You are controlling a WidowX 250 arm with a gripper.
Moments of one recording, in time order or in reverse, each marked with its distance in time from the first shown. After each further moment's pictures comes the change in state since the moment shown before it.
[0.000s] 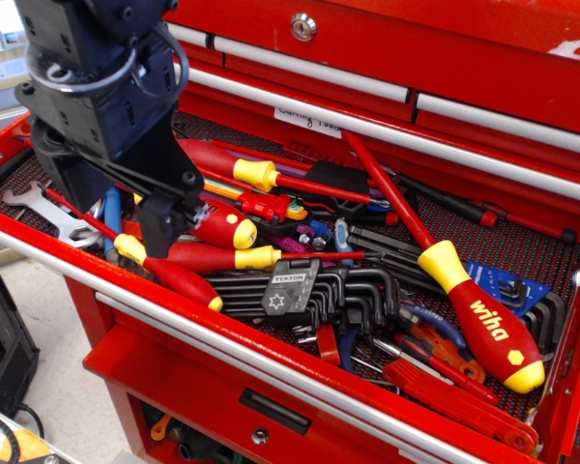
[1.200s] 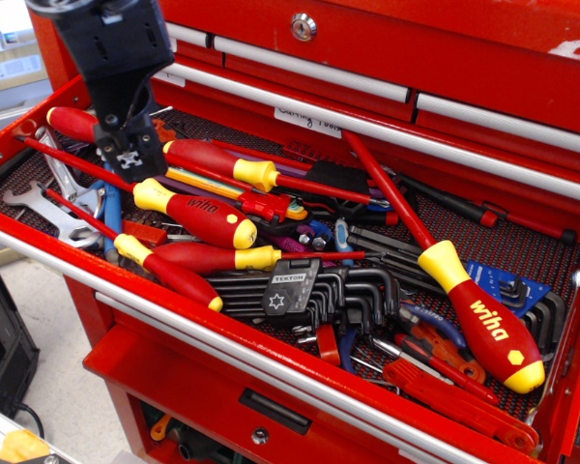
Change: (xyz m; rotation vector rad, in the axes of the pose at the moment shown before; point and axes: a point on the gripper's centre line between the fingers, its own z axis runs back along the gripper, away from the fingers) arm 0.055 0.039 -0.018 -0.074 -0.148 -0.785
